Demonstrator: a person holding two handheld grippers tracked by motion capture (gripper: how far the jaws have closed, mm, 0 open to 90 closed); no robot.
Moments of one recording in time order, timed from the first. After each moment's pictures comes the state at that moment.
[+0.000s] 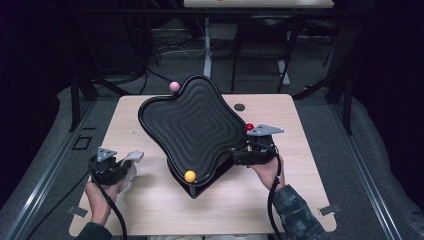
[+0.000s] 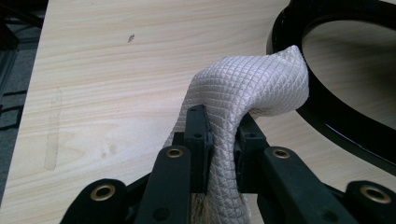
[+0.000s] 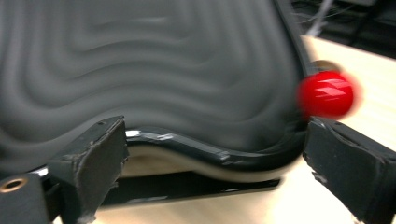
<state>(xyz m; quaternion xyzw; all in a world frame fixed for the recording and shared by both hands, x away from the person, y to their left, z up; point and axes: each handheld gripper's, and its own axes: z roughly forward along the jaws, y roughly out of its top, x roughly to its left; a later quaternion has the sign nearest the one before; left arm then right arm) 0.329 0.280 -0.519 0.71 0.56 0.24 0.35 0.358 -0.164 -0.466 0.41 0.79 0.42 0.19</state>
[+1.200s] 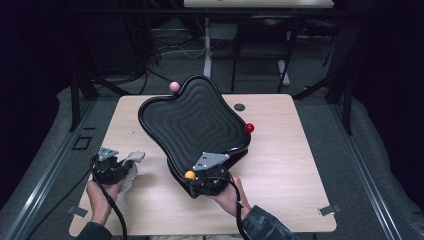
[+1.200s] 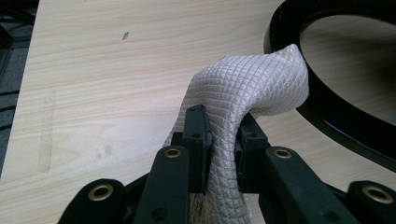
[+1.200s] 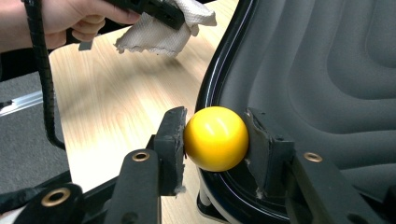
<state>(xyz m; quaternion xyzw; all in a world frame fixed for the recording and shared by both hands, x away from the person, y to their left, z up) 0.331 0.279 -0.520 0.72 0.55 0.23 0.34 0.298 -0.050 -0.476 0.24 0.85 0.44 0.12</state>
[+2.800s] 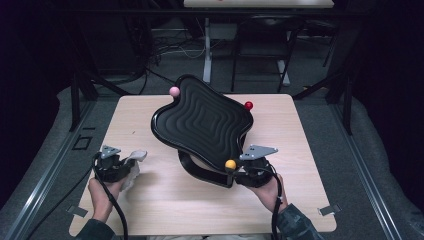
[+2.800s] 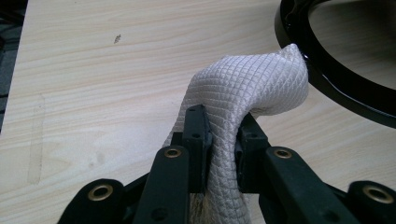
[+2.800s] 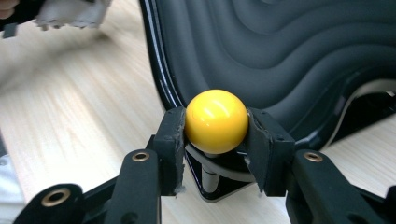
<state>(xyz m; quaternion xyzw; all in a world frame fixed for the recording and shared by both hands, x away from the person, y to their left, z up) 0.337 0.275 -0.520 0.73 0.55 0.23 0.34 0.311 -0.156 -0.475 0.34 0.83 0.41 0.16</state>
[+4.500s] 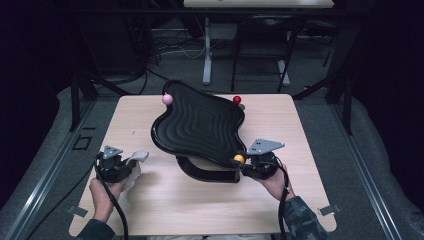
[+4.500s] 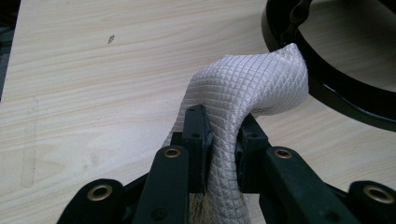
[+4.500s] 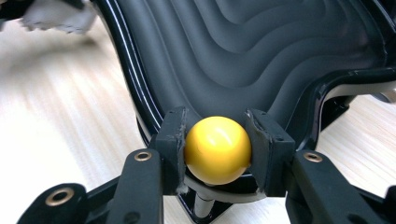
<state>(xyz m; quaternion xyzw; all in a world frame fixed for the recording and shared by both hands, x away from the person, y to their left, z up) 0.337 0.271 -0.521 0.74 0.54 0.23 0.34 0.333 -0.174 -0.478 0.28 0.83 0.44 0.18</state>
